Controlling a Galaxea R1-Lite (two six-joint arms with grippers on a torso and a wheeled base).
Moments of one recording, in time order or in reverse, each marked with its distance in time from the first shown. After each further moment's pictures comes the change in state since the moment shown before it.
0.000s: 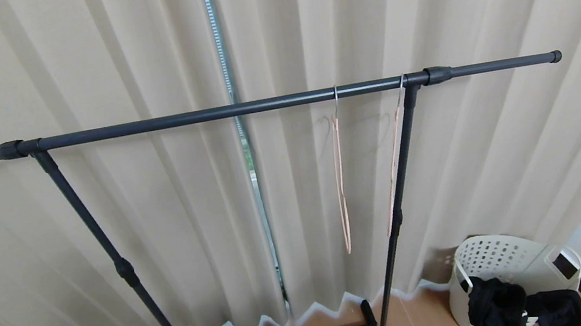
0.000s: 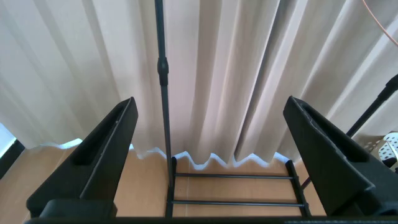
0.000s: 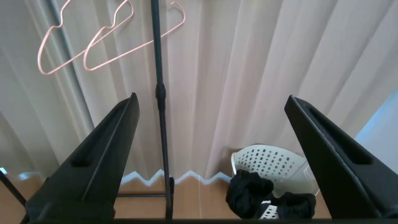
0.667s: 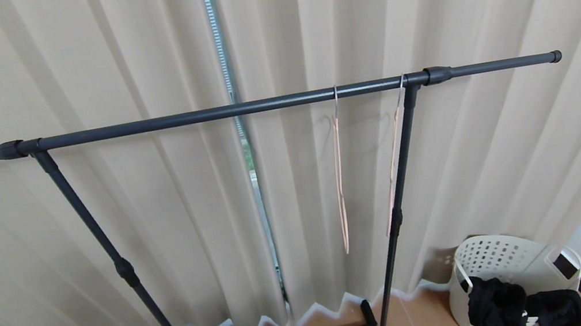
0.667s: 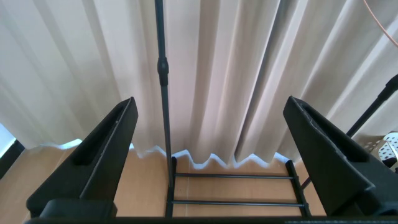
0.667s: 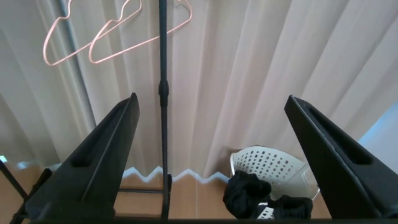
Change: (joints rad) left arm 0.000 0.000 0.000 0.000 0.000 0.000; right arm 0.000 0.000 0.000 0.010 0.039 -0.038
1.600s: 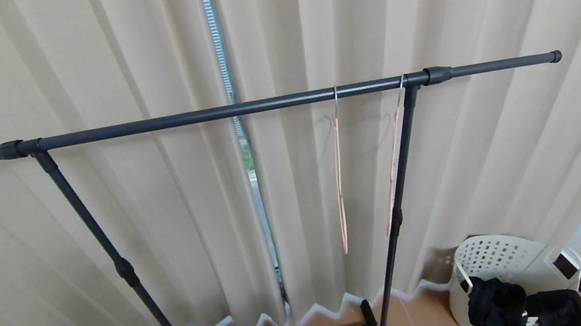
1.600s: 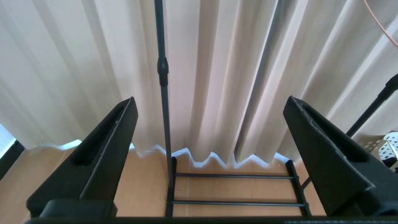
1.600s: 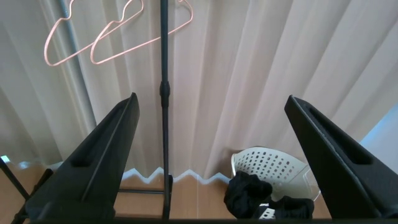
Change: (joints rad) left arm 0.000 0.000 0.000 0.000 -0.001 0.002; right arm 0.000 0.000 0.000 -0.004 0.002 0.005
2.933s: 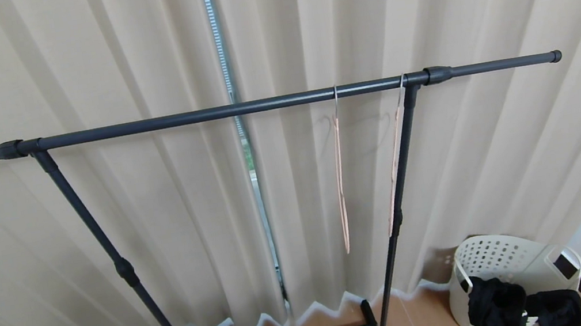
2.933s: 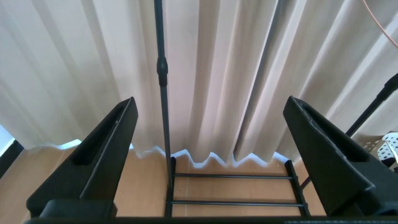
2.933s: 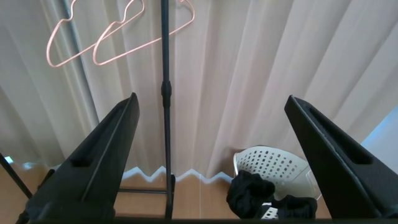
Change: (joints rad) left arm 0.000 0.000 0.000 -0.001 -0.001 -0.003; right arm 0.000 0.000 0.000 0.002 0.001 0.011
